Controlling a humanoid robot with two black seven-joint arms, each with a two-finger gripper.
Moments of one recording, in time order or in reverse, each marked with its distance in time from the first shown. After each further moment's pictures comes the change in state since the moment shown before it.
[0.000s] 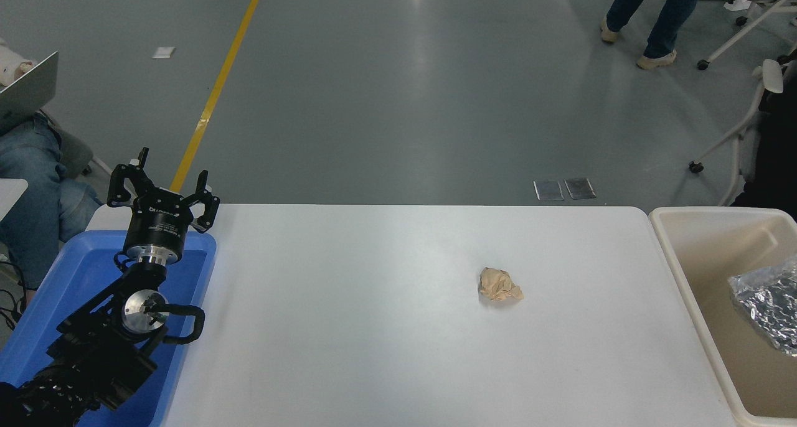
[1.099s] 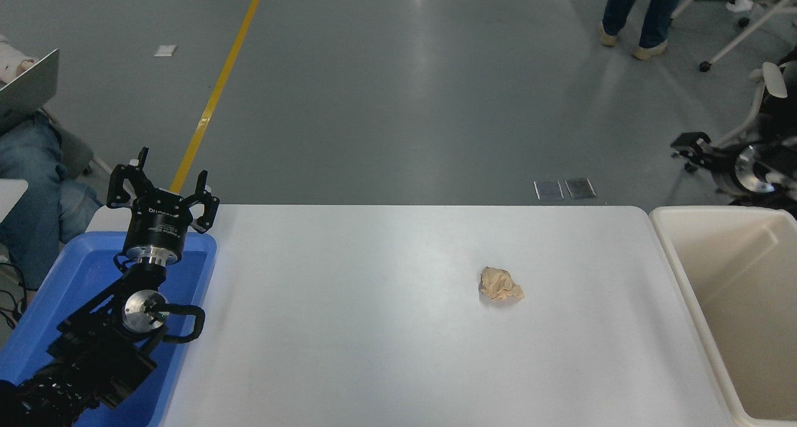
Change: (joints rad) left arm -0.001 0.000 0.000 0.000 0.000 -0.001 0.000; right arm 0.807 0.231 -0.343 0.411 -0.073 0.026 0.002
